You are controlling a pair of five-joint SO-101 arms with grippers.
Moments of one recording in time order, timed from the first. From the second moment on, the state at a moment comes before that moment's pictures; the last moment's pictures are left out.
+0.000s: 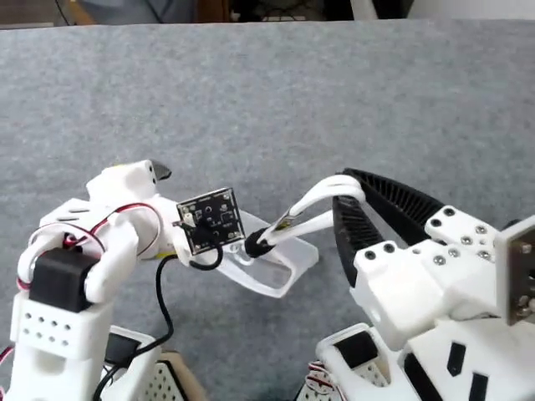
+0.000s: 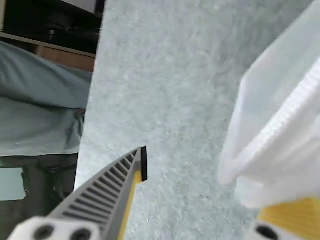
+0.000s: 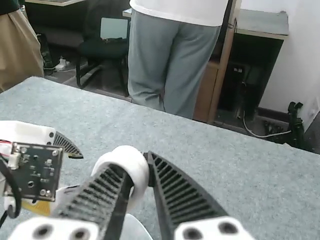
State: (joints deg) left arm 9.5 -56.8 28.0 77.9 -67.9; right arm -22.2 -48.0 -29.1 101.1 0.6
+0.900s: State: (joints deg) left arm 17.2 -56.7 33.5 76.4 -62.5; right arm -22.1 -48.0 -28.8 101.1 0.6
